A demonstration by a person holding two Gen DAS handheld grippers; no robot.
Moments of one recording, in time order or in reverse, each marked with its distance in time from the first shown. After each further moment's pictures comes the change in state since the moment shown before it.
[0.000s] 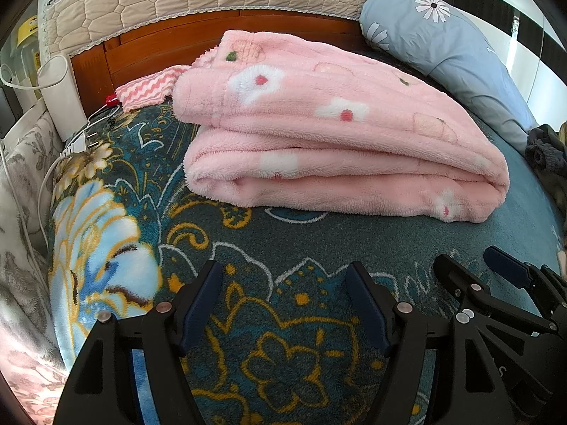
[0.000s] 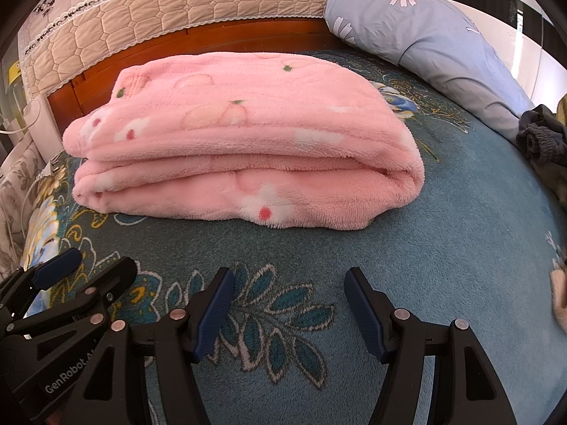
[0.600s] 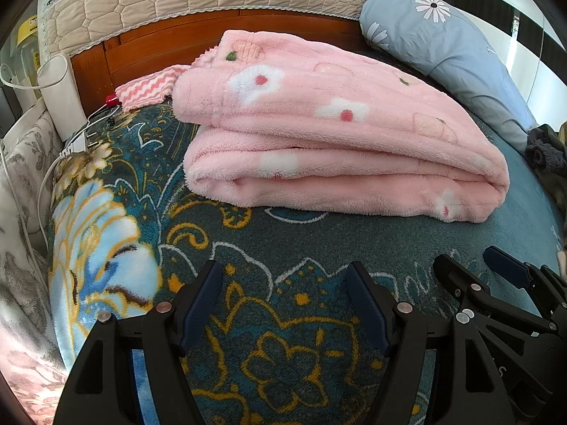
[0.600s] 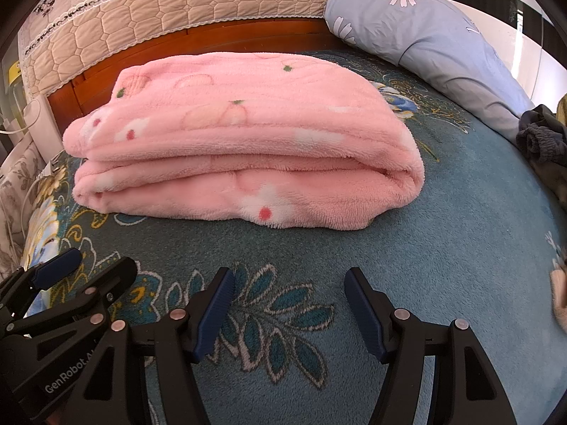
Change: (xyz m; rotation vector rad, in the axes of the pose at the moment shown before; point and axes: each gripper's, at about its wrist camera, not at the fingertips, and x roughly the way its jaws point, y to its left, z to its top) left arm -0.001 -0.001 0.000 -0.001 0.001 -0.001; right arm 0.000 0.000 0.000 0.001 0.000 0.000
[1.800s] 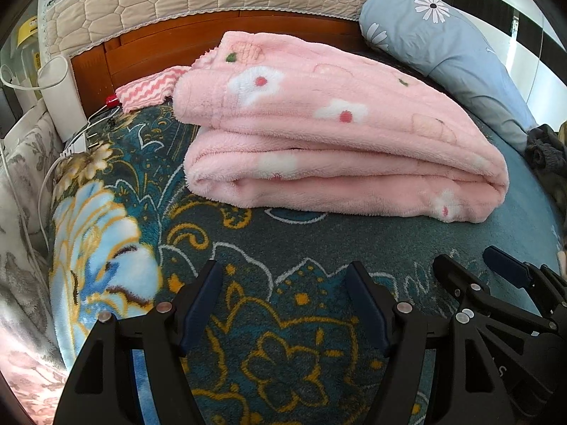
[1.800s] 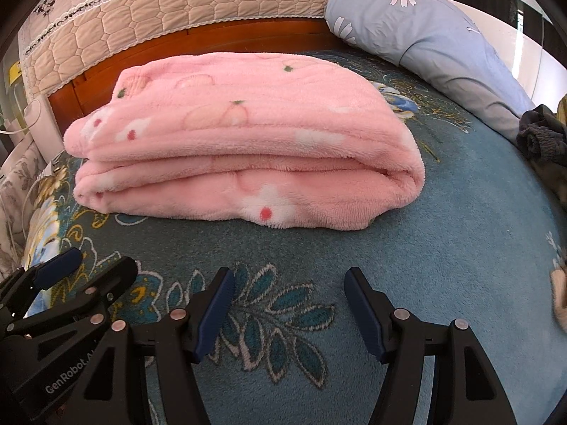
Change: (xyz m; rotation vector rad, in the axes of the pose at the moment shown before) left arm -0.001 0.000 -0.001 -0.001 -0.004 0.004; right arm -0.001 0.002 -0.001 0.001 -0.001 0.000
